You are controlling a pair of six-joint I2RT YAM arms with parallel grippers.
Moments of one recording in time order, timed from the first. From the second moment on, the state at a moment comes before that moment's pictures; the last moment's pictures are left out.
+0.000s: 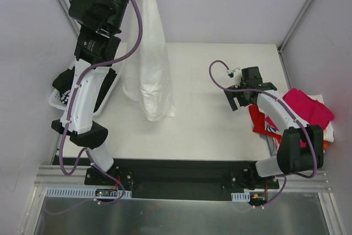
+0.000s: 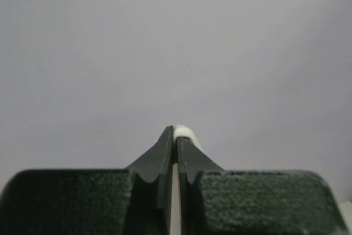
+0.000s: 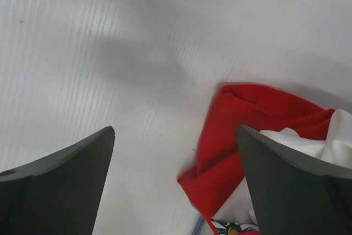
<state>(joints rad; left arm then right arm) -0.52 1.73 2.49 -0.20 -0.13 0.28 0.20 1.43 1.03 -0.64 0.07 -0.29</state>
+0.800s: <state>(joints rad) -0.66 1.76 2.37 -0.23 -0.13 0.36 0.20 1.44 1.03 -0.64 0.07 -0.29</state>
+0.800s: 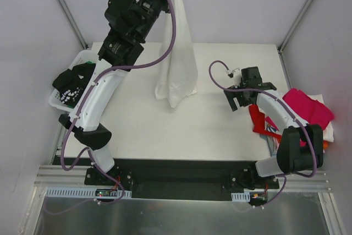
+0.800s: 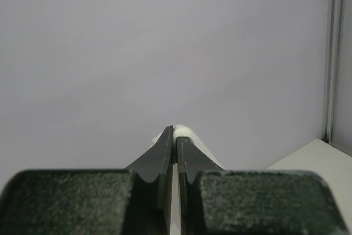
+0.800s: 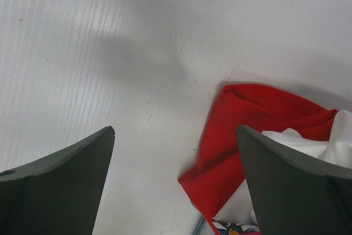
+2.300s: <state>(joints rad) -0.47 1.62 1.72 0.24 -0.40 0.86 0.47 1.69 1.40 -0.66 0.01 -0.35</state>
